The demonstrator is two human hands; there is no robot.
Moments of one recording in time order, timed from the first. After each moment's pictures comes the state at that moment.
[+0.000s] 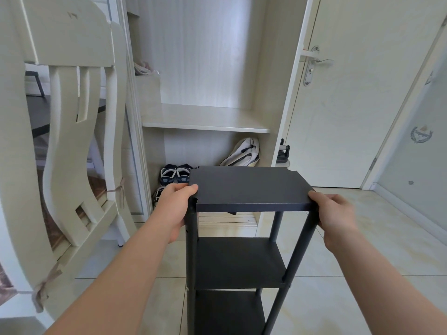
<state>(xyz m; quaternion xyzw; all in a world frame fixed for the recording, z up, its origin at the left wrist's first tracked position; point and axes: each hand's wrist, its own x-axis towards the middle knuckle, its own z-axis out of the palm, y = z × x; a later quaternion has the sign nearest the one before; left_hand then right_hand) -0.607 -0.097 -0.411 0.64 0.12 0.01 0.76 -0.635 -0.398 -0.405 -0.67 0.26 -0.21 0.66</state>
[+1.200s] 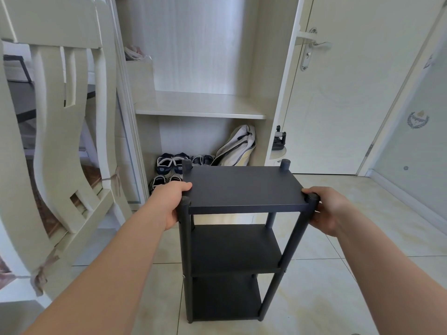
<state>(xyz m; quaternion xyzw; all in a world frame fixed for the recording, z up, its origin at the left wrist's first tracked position) -0.608 -0.098 -0.420 0.62 0.19 -0.09 0.75 -0.639 -0.423 -0.414 -0.63 0.28 -0.01 0.73</state>
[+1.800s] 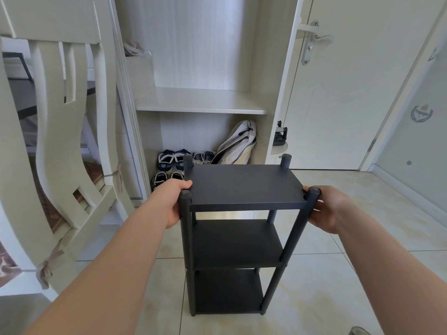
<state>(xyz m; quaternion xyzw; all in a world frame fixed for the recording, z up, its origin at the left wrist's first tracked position) -0.622 -0.100 -0.416 0.60 0.18 -0.13 0.77 -0.643 -0.424 -0.418 -0.62 0.30 0.01 0.73</state>
